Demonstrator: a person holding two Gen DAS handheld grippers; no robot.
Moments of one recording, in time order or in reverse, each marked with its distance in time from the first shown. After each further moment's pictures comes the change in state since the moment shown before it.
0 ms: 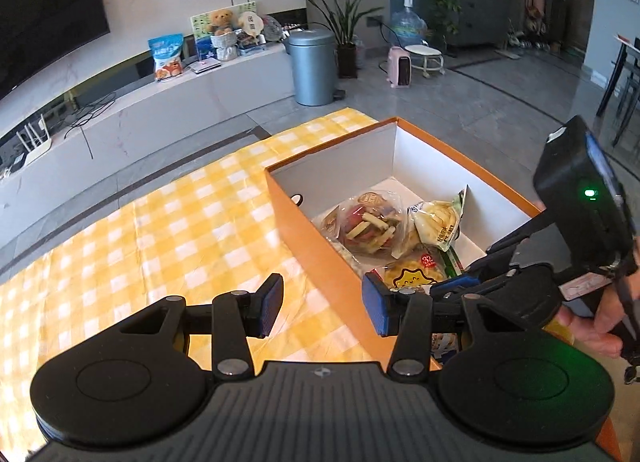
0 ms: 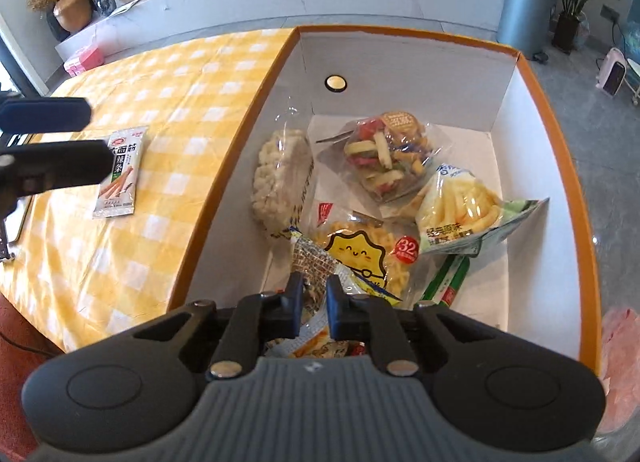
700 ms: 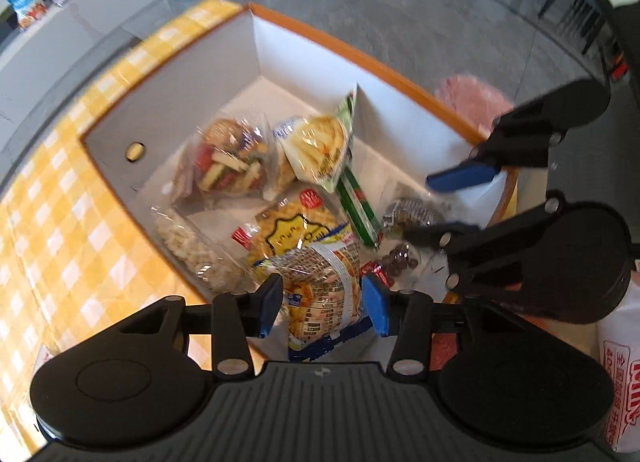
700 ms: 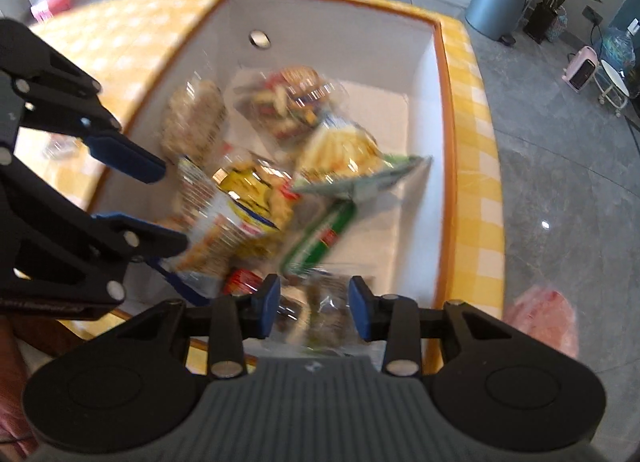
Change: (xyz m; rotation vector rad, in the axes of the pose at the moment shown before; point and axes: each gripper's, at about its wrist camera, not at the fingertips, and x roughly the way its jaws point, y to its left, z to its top) left arm 0.086 -0.059 0.037 0.212 0.392 -0.248; right arm -0.049 -0.048 -0.014 -0.068 0.116 -0.133
